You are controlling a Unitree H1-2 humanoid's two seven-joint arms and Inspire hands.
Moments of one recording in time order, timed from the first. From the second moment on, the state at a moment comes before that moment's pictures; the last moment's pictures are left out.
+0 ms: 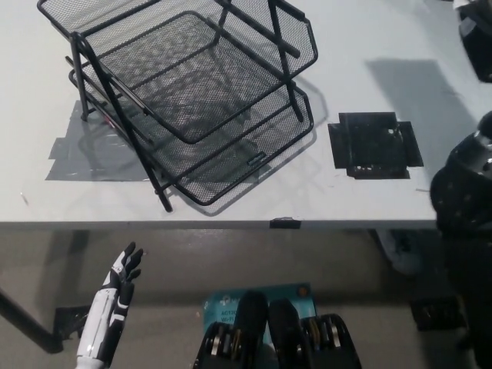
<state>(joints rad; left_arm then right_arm) 0.05 0.12 0.02 0.09 0.15 -0.36 -0.03 -0.72 -0.17 0.03 0.02 -0.86 -0.09 -0.80</state>
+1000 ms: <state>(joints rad) 0.03 0.13 0.01 0.11 0.13 -0.36 -0.03 -0.90 -0.22 0.48 0.25 -1.16 -0.28 -0.77</state>
